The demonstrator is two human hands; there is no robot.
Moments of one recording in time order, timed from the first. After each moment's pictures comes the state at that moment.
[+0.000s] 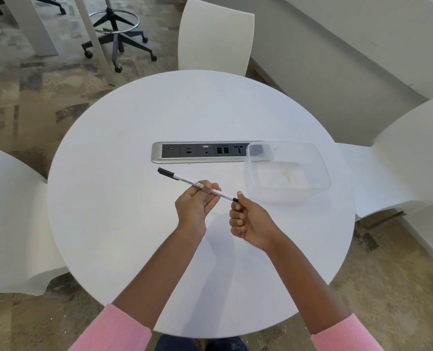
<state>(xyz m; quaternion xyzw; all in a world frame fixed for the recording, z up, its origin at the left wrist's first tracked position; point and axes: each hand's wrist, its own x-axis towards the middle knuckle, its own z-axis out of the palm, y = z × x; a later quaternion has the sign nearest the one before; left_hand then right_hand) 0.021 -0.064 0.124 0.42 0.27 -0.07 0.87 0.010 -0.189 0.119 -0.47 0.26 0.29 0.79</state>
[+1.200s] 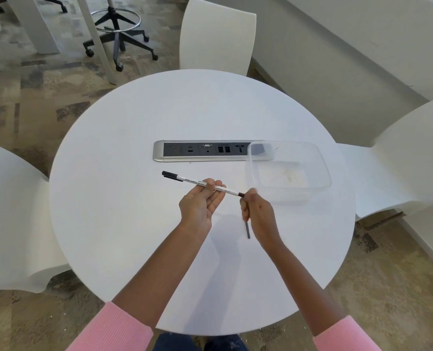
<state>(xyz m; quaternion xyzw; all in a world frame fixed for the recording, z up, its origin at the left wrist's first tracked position) 0.020 -0.067 0.136 0.33 0.31 -0.09 0.89 0.001 -0.195 0.102 -0.79 0.06 0.01 0.61</state>
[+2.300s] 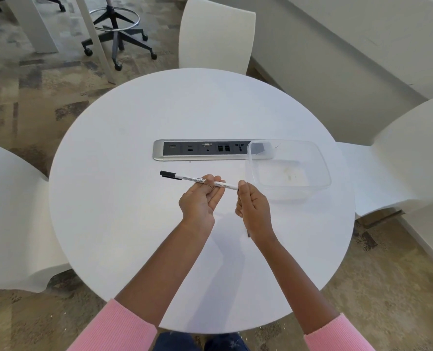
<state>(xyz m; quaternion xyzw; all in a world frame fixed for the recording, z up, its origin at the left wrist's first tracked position) 0.020 -0.070 0.144 0.33 0.33 -0.07 0.88 0.004 -0.174 0.115 -0.74 0.08 -0.02 0.66</state>
